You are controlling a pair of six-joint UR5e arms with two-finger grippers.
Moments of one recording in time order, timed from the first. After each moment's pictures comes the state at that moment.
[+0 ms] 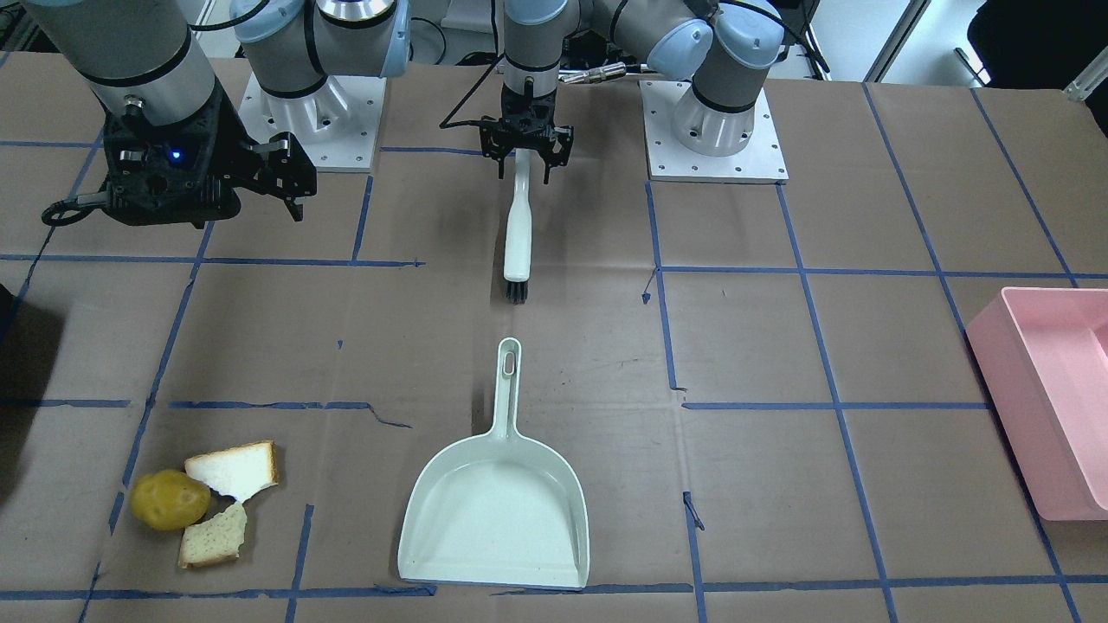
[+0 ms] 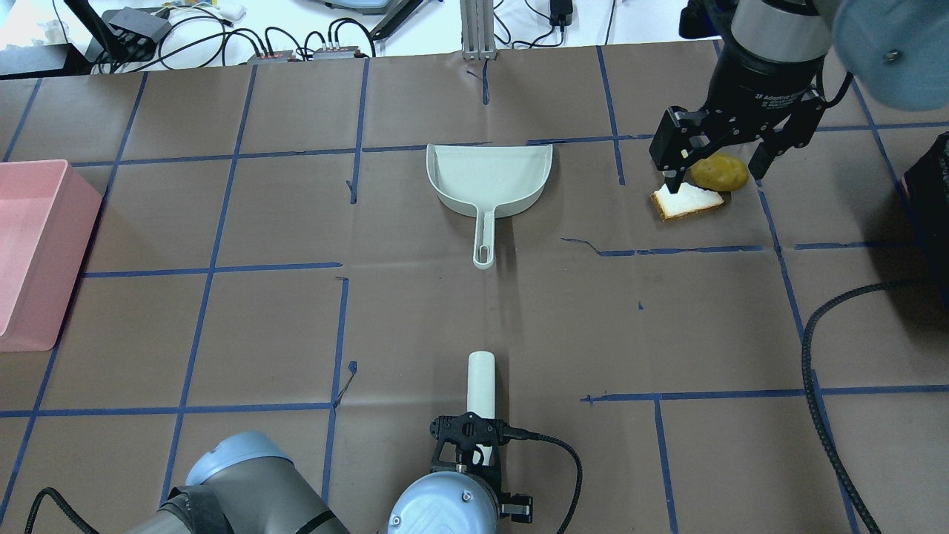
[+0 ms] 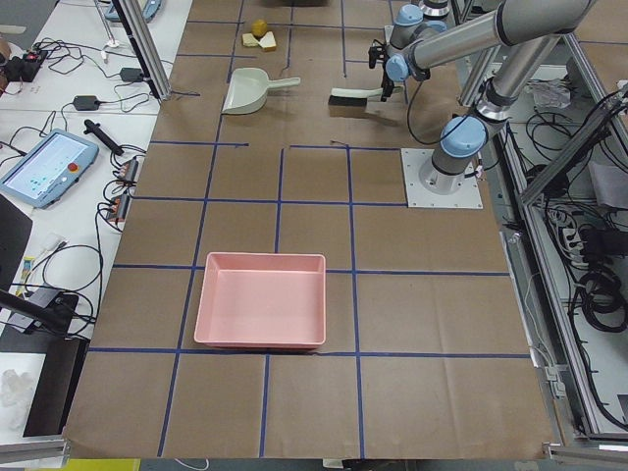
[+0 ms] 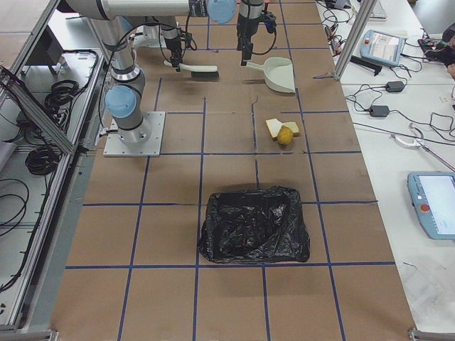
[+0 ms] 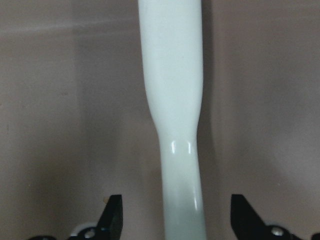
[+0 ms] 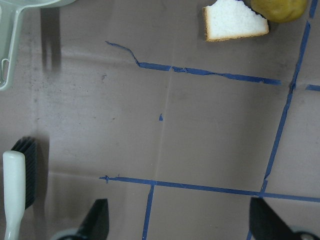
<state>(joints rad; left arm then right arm) -2.35 -1.52 -2.41 -0.71 1.58 -0.68 1.57 -1.53 1.52 -1.46 -1.60 -0.14</state>
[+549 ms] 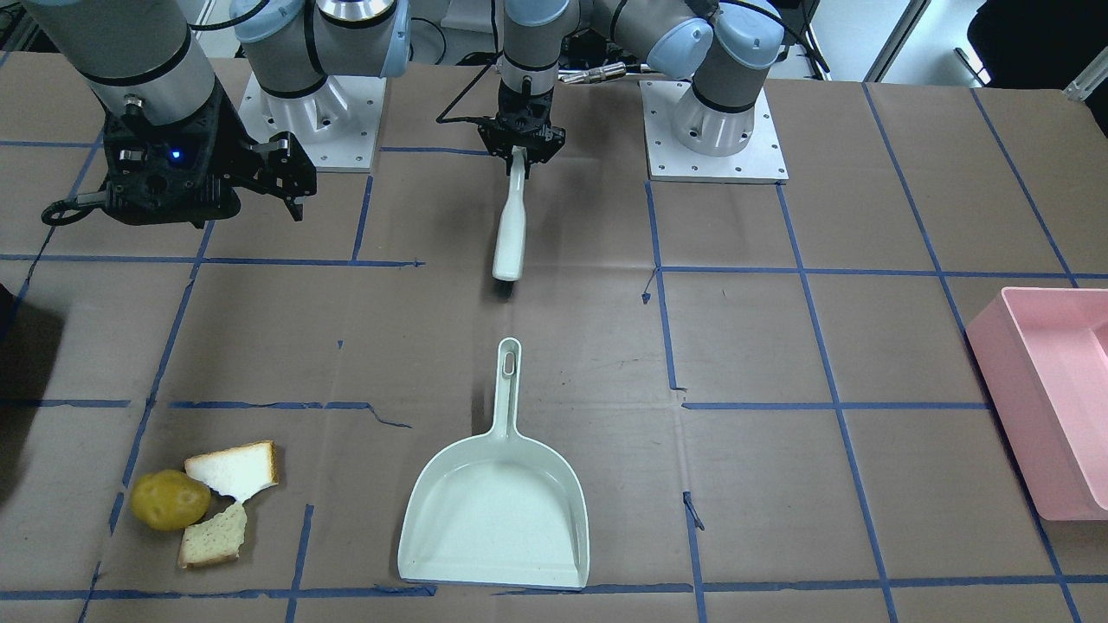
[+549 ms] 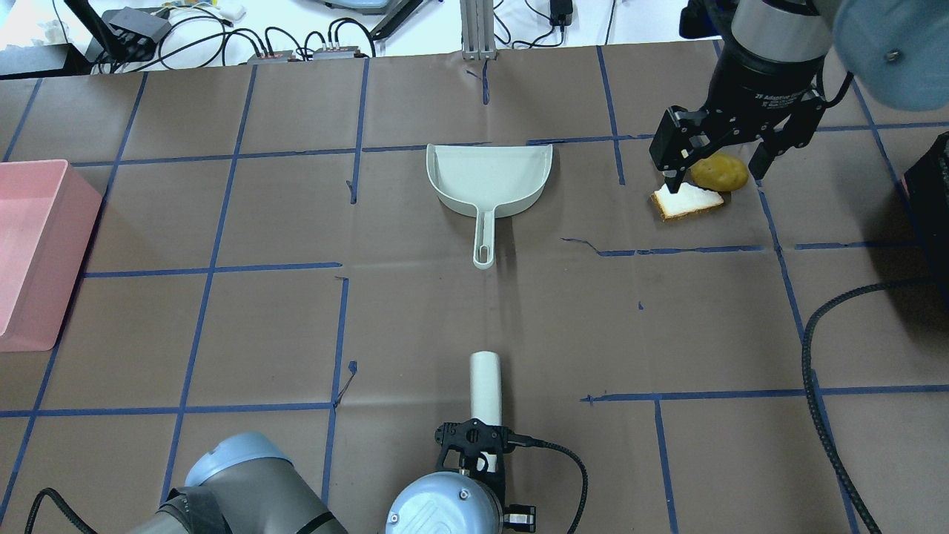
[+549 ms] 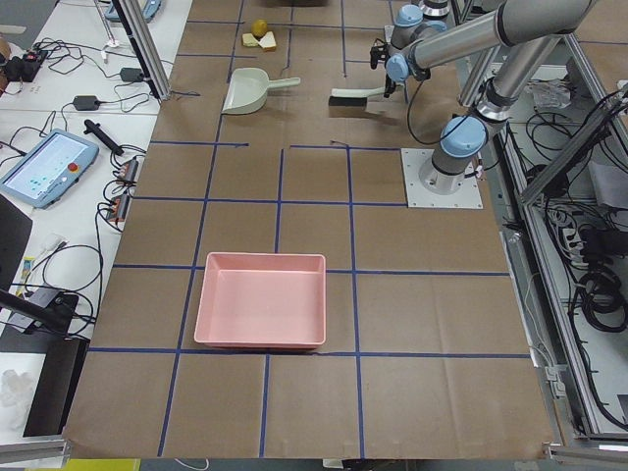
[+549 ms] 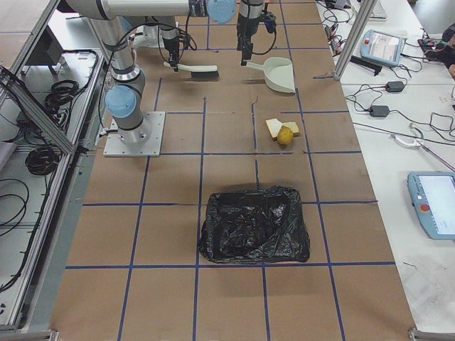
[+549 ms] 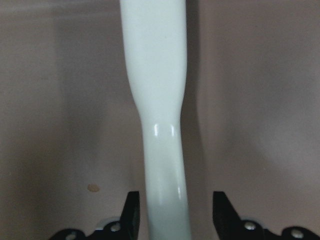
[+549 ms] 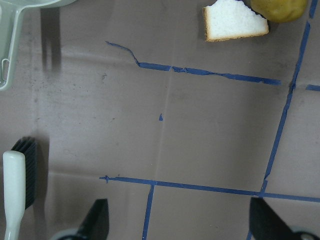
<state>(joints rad) -2.35 -1.51 -2.41 -0.72 1.53 -0.68 1.57 -1.53 1.52 -1.46 -1.60 -0.13</state>
